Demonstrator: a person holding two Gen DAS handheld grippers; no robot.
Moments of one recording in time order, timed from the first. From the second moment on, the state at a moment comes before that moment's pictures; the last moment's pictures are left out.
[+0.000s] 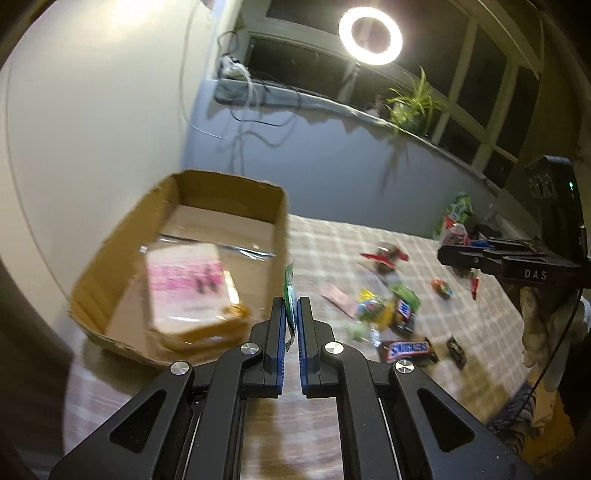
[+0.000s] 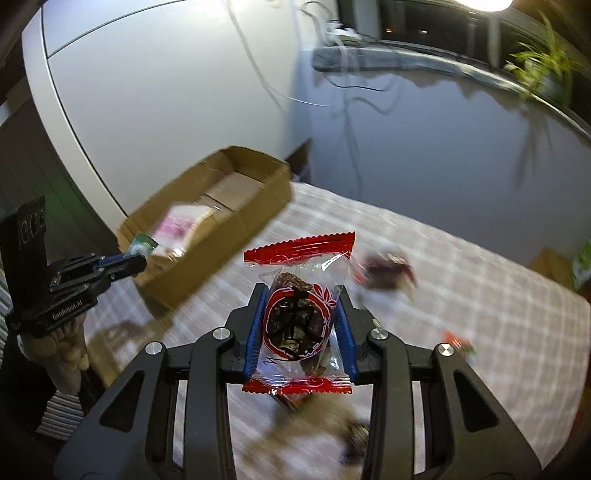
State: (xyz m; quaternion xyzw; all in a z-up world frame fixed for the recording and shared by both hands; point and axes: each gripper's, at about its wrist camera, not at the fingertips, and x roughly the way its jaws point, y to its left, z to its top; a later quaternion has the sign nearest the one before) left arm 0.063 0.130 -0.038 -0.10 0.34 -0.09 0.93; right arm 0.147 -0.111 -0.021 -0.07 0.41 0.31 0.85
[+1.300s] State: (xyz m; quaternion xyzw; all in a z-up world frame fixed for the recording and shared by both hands) left arm 0.090 0.178 -0.053 -0.11 0.33 -0.04 0.93; right arm 0.228 0.073 -0.060 -0.11 0.43 0.40 0.81
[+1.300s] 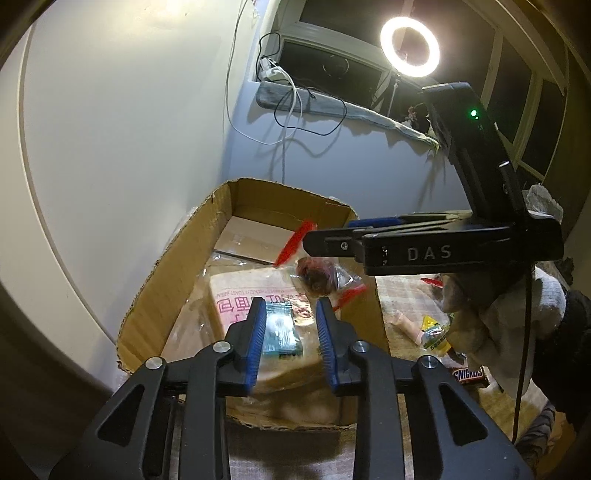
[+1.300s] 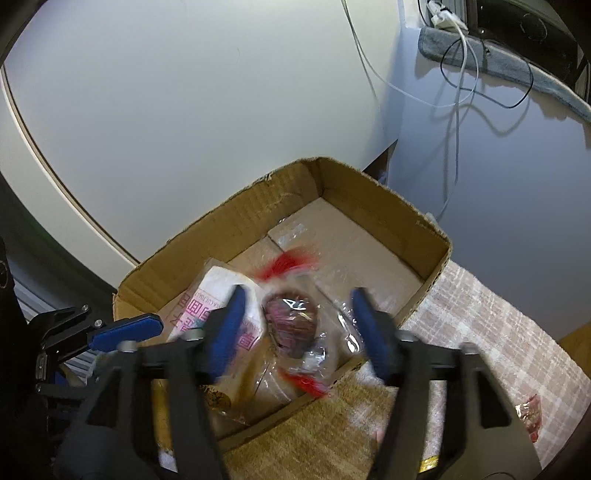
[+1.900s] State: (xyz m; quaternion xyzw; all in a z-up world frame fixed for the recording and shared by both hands) left arm 0.078 0.163 -0.040 -0.10 0.32 -0.05 0.94; right arm 0.215 0.041 -0.035 -0.11 0.41 0.38 0.82
